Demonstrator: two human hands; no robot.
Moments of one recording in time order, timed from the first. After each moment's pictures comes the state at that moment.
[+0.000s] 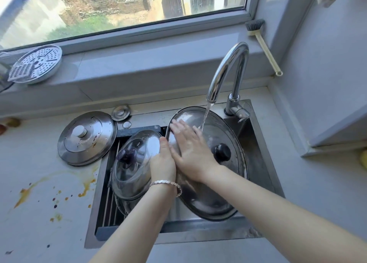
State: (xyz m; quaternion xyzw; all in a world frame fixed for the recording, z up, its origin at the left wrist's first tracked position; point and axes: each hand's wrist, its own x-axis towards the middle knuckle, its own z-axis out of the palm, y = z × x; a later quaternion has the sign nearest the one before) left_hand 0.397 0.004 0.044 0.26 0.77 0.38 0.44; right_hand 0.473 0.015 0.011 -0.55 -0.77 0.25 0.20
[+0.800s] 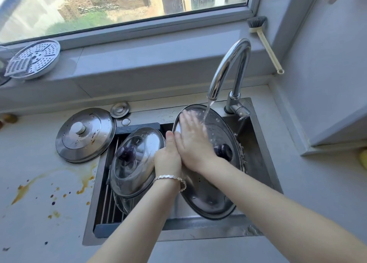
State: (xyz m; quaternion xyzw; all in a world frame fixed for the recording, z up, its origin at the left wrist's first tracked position) left_hand 0.408 0.003 0.056 0.33 0.78 0.35 0.41; right_hand 0.471 0.034 0.020 -0.64 -0.68 0.32 0.17
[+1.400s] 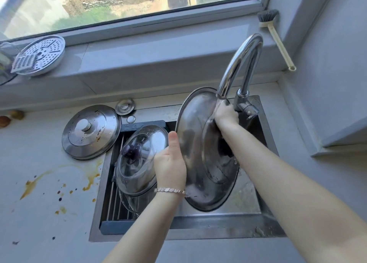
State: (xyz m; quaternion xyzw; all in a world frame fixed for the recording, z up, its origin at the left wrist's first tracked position) left_hand 0.400 -0.010 0.049 0.38 0.73 0.45 0.35; right_hand 0.513 0.116 -0.006 -0.81 -0.29 0.44 0.27
